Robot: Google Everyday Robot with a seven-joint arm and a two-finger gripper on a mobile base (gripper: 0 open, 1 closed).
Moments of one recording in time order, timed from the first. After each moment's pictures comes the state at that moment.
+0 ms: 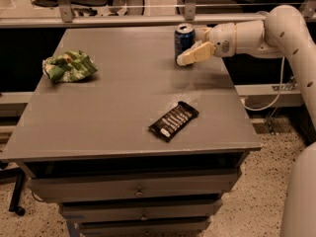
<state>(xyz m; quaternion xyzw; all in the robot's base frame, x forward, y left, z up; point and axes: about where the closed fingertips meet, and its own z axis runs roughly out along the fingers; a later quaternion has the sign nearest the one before) 0.709 -0.084 0.905 -0.47 0.63 0.39 0.48</state>
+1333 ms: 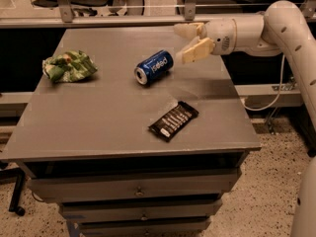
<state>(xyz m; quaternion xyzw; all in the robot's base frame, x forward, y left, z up) 0.647 -0.051 0.949 -0.50 0.56 0.47 0.47</state>
